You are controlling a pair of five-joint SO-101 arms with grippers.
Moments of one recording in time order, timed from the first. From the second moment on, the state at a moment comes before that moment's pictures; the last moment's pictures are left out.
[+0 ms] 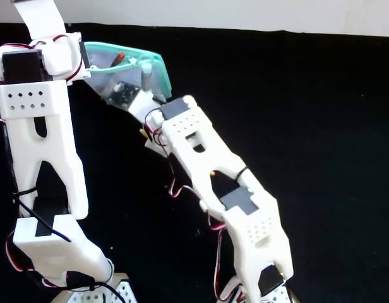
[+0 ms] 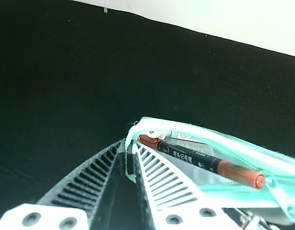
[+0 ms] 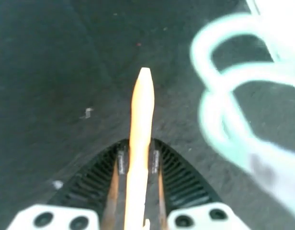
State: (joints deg) left arm -10.2 20.4 -42.6 88.8 11.8; right arm -39.3 30.1 -21.3 68.4 30.9
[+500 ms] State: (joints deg) left arm -10.2 20.4 -42.6 88.8 11.8; right arm -42.0 20.0 -21.3 82.4 25.7
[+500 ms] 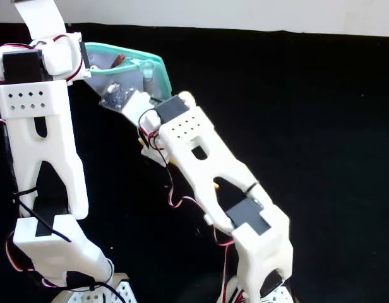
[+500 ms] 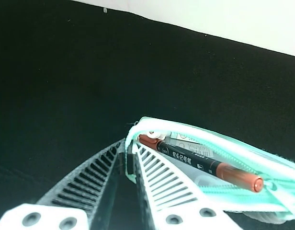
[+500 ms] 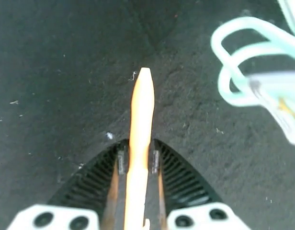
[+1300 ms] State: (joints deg) left arm -10.2 20.4 -42.6 88.8 11.8; right arm -42.1 5.8 -42.2 74.3 -1.5
